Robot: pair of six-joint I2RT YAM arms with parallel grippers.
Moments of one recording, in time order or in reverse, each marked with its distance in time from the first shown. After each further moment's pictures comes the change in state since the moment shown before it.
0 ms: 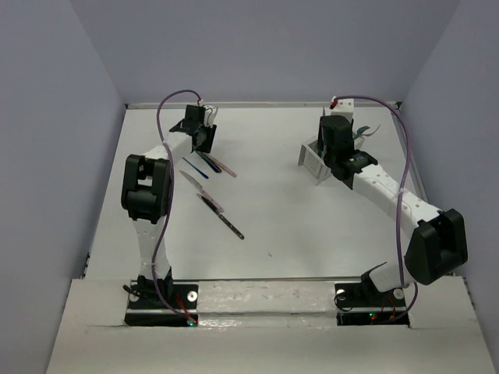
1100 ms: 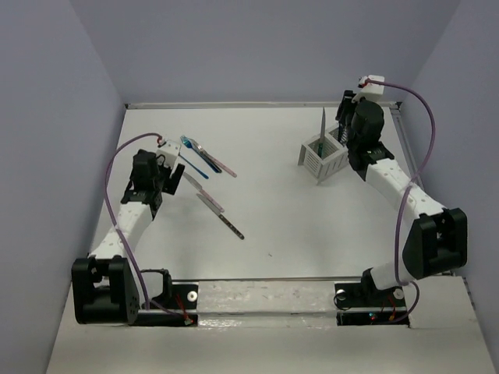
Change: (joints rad) left arm 0.208 -0.919 -0.910 0.232 -0.050 0.347; right arm -0.215 0.045 0.002 0.442 -0.237 -0.134
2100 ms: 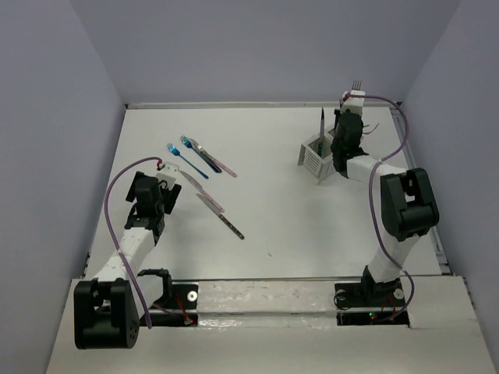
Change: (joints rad) left arm 0.000 -0.133 -0.223 0.126 -0.124 0.042; right arm -0.016 0.301 -0.047 0.377 0.206 -0.169
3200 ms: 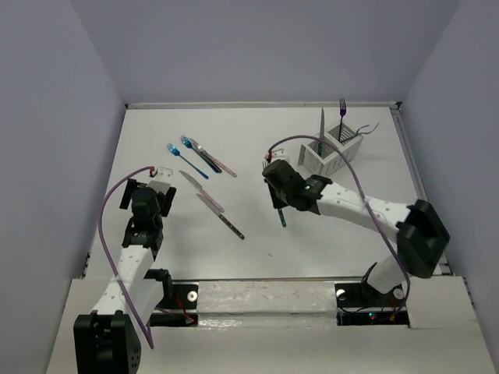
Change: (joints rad) left arm 0.000 -0.219 -0.085 -0.002 -0.080 -0.027; right arm 0.662 -0.184 0.029 -1.245 -0.281 0.597
